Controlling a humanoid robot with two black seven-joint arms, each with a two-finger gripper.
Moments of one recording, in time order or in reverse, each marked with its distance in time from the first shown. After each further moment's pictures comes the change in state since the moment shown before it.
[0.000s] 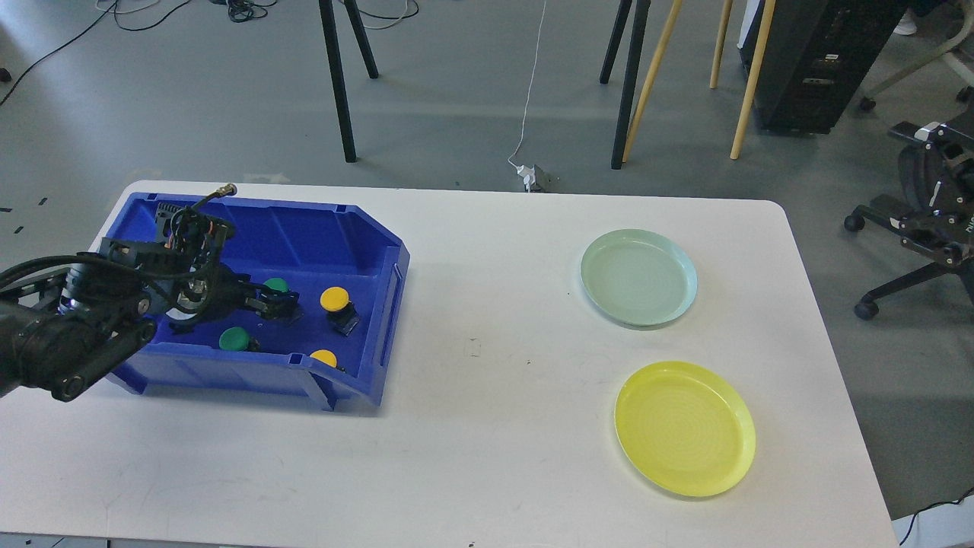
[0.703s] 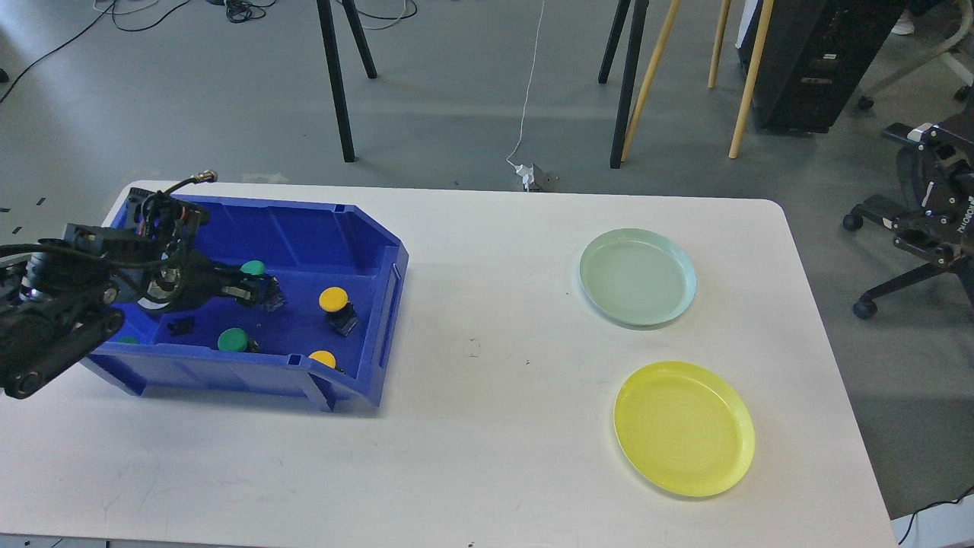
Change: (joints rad) left arm -0.010 0.170 -0.015 -0.166 -0.023 -0.018 0.006; right arm 0.000 0.030 0.003 -0.003 -0.002 0.000 0.000
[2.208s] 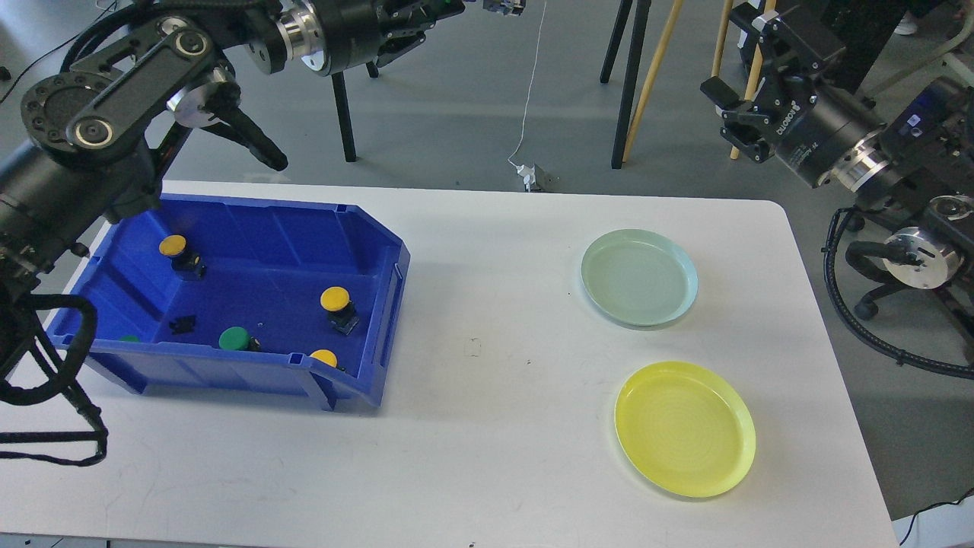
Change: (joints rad) left arm -0.408 -0.455 -0.307 0.168 -1.110 -0.043 0.219; right arm 0.152 0.439 0.135 0.050 -0.201 -0.275 0.082
